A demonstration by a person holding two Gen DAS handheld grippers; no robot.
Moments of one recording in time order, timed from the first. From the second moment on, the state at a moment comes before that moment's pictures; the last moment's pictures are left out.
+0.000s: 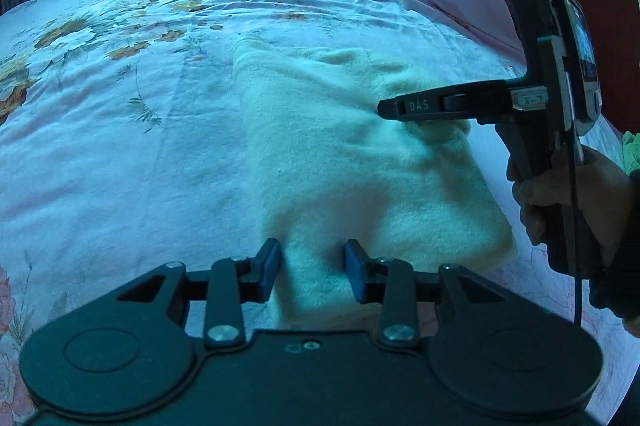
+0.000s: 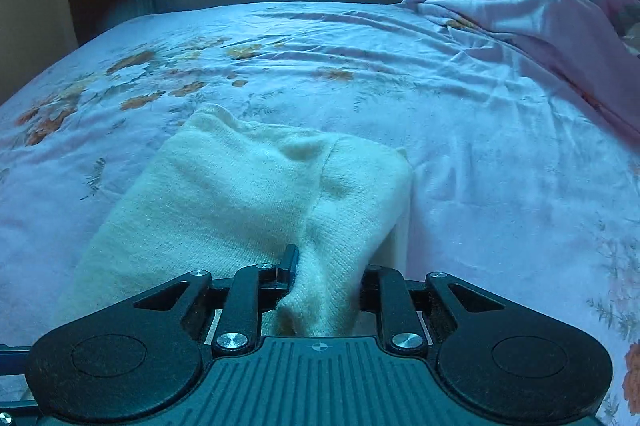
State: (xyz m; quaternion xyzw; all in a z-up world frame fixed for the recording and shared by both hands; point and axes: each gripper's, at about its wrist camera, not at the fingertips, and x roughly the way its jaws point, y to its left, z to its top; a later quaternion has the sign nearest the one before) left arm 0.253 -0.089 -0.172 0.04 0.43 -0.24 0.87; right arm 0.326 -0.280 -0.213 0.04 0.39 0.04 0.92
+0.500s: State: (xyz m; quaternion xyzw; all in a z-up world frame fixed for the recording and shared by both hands) left arm 0.250 -0.080 -0.174 0.02 0.44 -0.23 0.87; right arm 0.244 -0.318 -0.188 0.21 0.44 0.07 0.87
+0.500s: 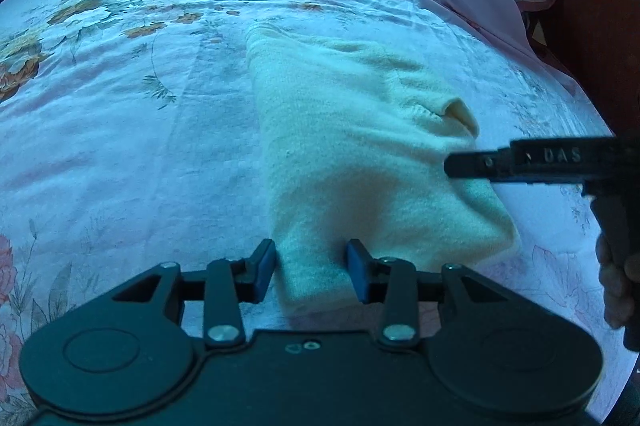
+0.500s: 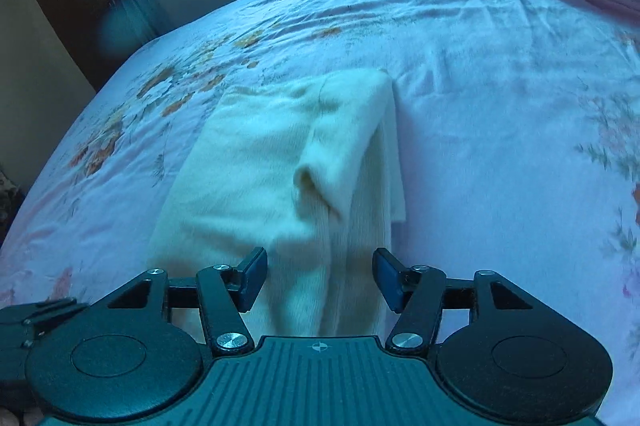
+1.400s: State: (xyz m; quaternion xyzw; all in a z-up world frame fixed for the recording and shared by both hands) left arm 0.228 -0.092 -0.150 0.04 0.41 -0.23 0.88; right arm 0.205 -0.310 -0.178 0.20 0.39 0.04 0.90
